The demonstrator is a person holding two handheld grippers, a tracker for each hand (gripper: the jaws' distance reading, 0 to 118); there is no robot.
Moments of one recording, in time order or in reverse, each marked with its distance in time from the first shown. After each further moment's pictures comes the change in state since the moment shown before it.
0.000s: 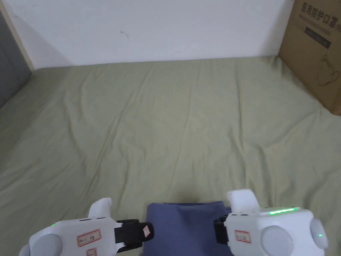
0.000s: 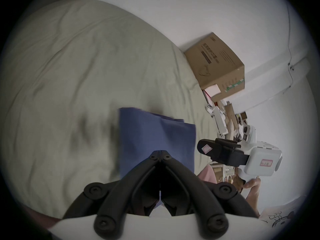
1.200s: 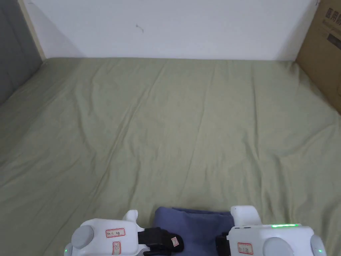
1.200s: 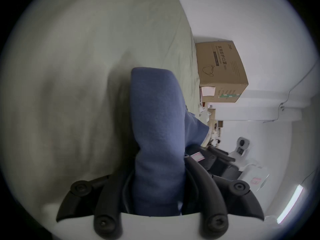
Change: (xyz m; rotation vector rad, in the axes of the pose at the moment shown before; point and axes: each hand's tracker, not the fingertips) left arm -0.072 0.011 -0.072 -0.204 -0.201 0.242; right arm -0.003 0.009 -0.032 -0.082 0.001 -0.073
